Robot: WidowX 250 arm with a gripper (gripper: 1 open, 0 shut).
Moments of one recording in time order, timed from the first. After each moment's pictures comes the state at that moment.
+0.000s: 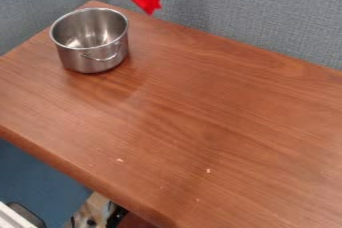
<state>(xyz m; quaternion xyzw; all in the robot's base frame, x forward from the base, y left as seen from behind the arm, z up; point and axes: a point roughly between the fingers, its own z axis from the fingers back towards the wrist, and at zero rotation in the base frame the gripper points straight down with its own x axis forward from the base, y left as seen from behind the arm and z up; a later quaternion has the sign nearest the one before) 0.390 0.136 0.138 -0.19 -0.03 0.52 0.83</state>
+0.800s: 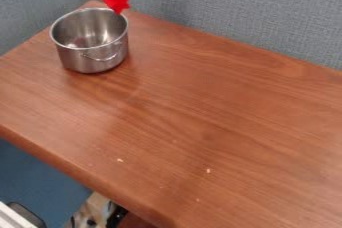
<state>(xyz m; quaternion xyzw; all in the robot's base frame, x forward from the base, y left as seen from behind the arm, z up) 0.370 0.179 0.137 -0.16 -0.05 0.50 0.85</state>
